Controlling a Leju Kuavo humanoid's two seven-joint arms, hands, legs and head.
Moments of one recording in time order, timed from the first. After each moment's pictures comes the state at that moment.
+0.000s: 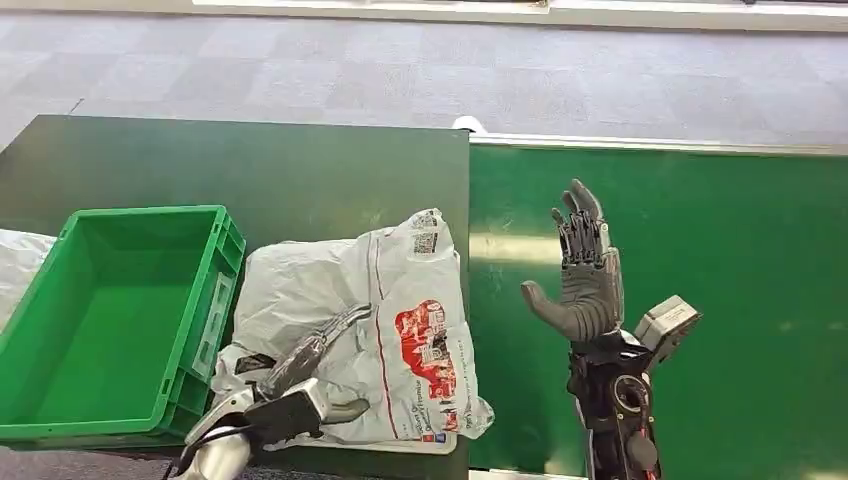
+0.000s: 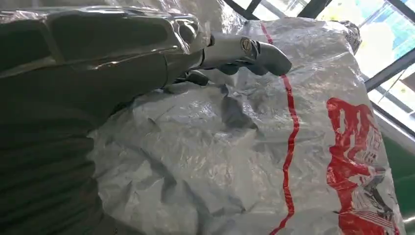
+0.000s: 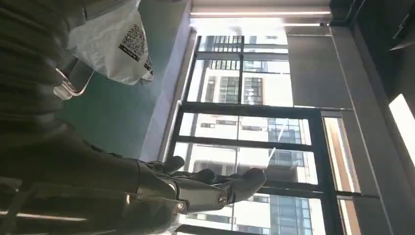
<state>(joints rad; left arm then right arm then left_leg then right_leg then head) -0.05 -0.05 -0.23 -1.43 -0.69 -0.20 -0.50 -0.25 0.16 0.07 -1.36 -0.01 0.43 -0.58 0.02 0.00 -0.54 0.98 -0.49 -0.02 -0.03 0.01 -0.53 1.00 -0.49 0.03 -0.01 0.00</state>
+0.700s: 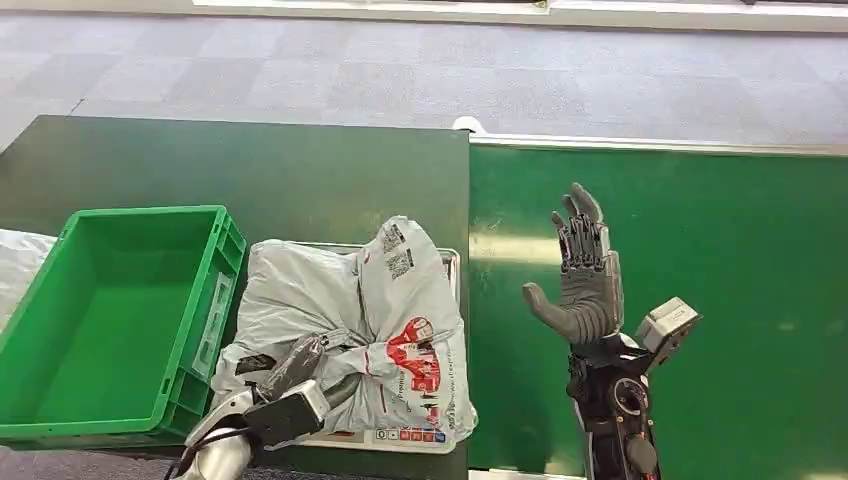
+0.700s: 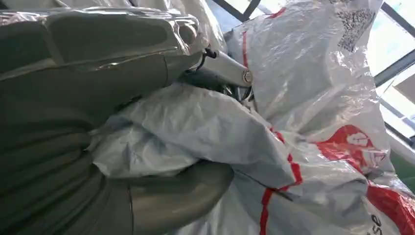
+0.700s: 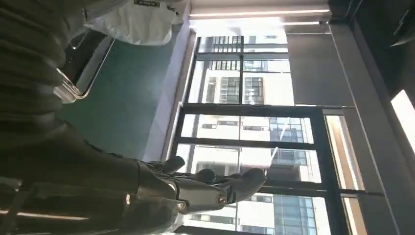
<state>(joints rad) -0.05 -0.05 -0.23 -1.43 -0.65 -0.18 -0.52 -0.24 0.17 0.07 -1.35 -0.02 0.43 -0.58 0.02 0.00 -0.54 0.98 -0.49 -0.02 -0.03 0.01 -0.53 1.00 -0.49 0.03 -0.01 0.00</state>
